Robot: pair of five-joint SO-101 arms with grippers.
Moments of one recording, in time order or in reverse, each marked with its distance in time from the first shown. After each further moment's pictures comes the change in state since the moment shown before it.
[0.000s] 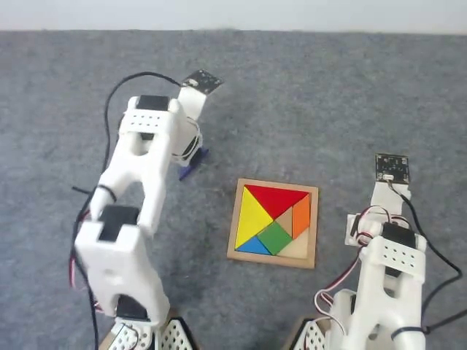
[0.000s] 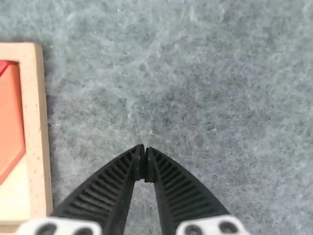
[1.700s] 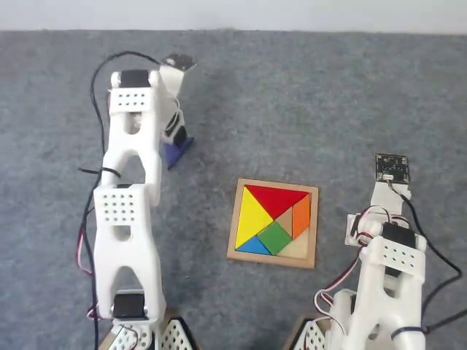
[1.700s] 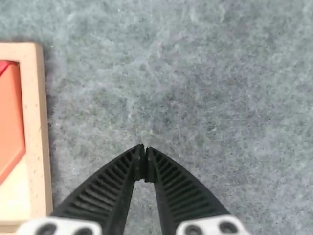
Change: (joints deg) left arm -7.0 33.0 -48.2 19.8 -0.9; right arm 0.1 0.0 0.0 0.0 0.0
